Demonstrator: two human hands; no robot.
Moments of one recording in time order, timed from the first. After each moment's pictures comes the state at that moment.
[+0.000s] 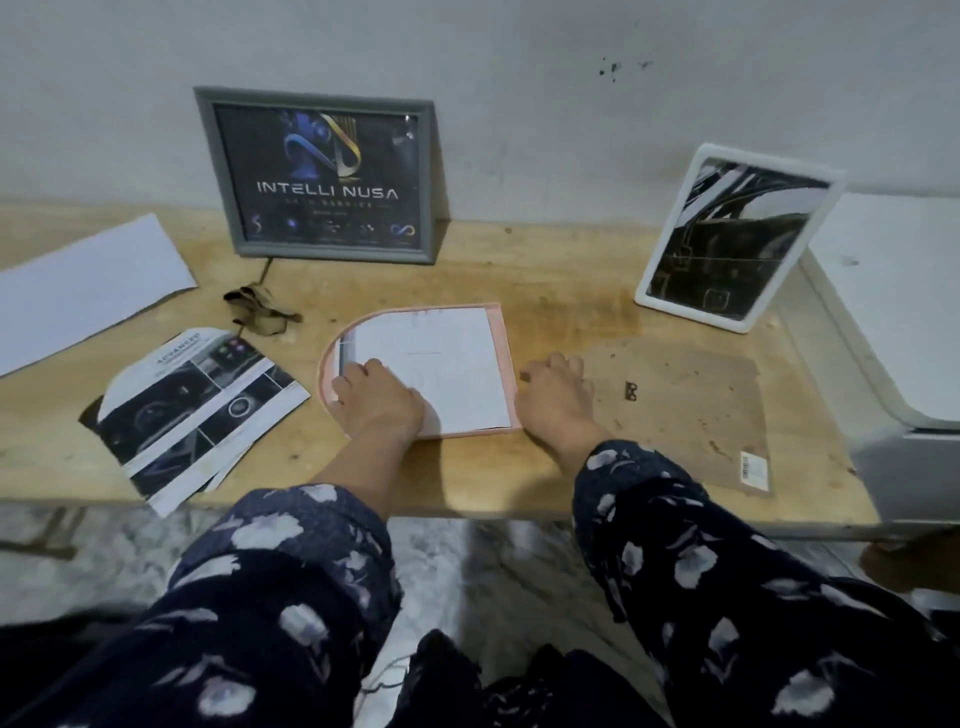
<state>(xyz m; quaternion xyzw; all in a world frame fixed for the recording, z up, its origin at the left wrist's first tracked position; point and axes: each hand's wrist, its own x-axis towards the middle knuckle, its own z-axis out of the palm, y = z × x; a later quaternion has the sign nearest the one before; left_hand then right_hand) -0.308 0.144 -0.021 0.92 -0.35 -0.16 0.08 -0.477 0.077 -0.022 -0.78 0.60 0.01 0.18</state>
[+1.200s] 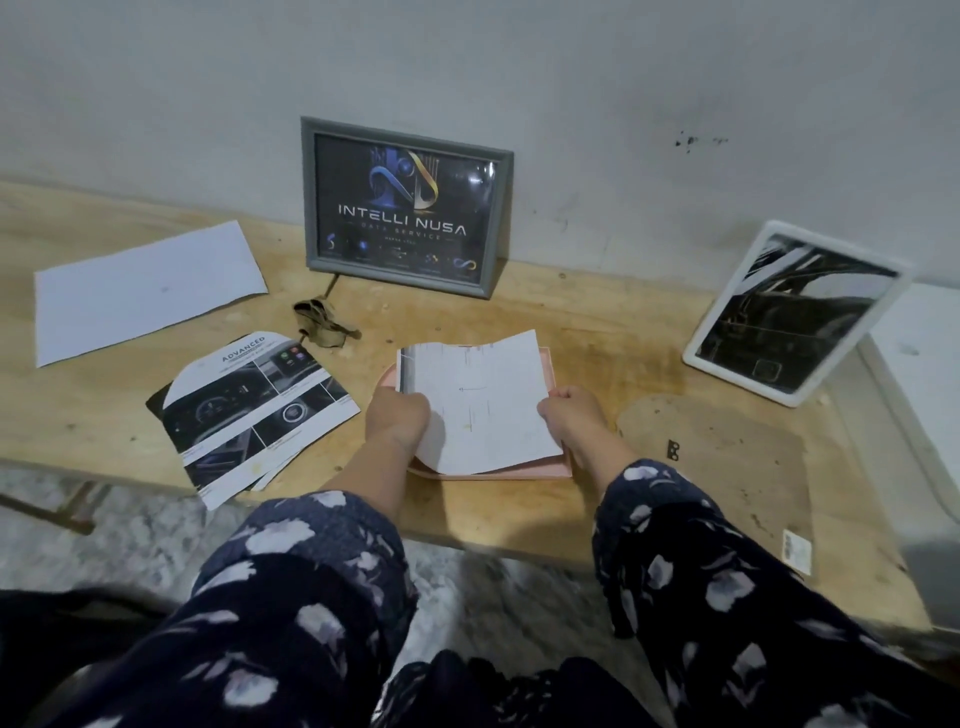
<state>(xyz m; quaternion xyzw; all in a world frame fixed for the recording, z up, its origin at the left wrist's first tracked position) -0.269 0.157 -0.016 0.84 -0.14 -0.35 0.40 -0.438 0.068 -0.009 -0.56 0.66 -0.11 0.49</state>
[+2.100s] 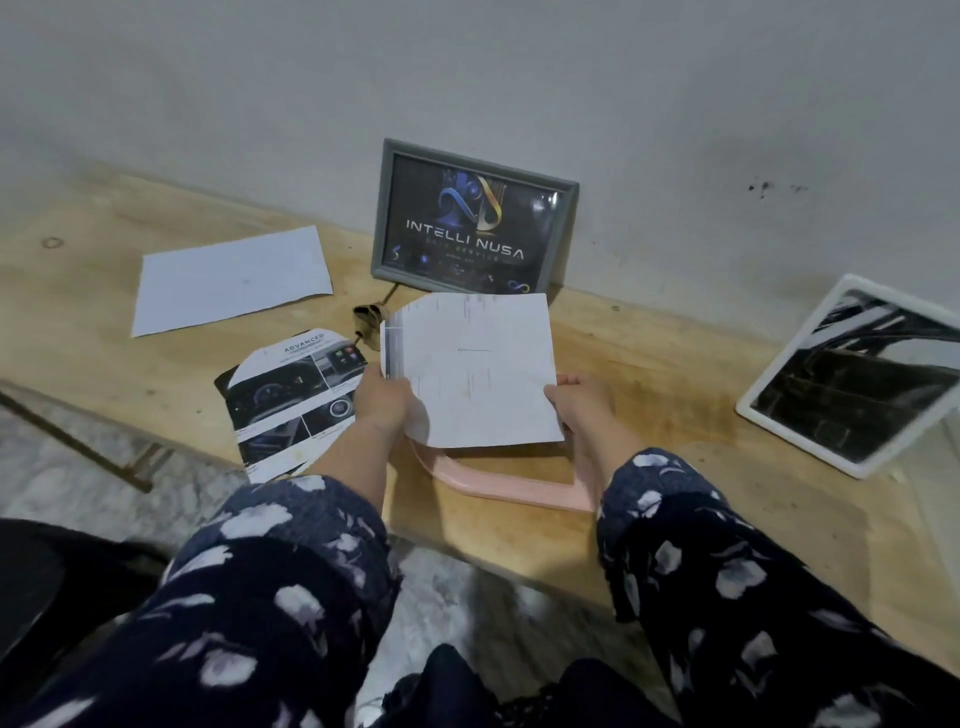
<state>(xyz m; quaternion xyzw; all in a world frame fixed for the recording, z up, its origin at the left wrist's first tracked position) -0.219 0.173 -0.001 0.84 -0.09 -0.27 0.46 -0.387 0.042 -0.005 -0.58 0.59 -0.18 0.53</state>
